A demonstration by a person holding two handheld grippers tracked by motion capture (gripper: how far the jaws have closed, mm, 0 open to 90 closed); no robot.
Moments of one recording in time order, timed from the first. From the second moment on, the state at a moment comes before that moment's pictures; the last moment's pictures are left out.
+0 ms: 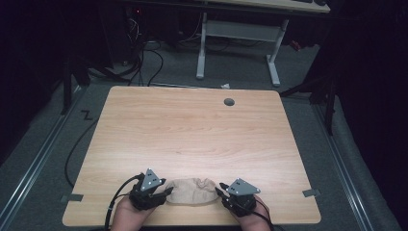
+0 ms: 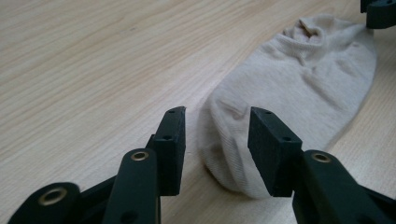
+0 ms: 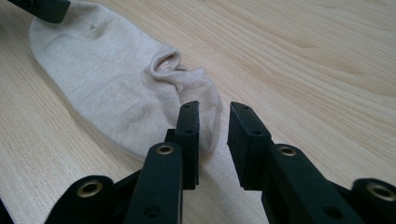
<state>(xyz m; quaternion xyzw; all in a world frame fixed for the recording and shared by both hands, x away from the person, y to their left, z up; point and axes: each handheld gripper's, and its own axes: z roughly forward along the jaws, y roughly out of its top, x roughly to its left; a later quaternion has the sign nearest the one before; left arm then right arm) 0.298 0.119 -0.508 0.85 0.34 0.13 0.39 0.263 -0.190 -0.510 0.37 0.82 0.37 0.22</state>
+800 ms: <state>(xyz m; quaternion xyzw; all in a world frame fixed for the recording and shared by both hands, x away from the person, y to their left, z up) 0.345 0.181 -0.504 0.80 0.40 0.20 0.40 0.302 -0.254 -0.513 0.46 0.76 0.37 0.28</state>
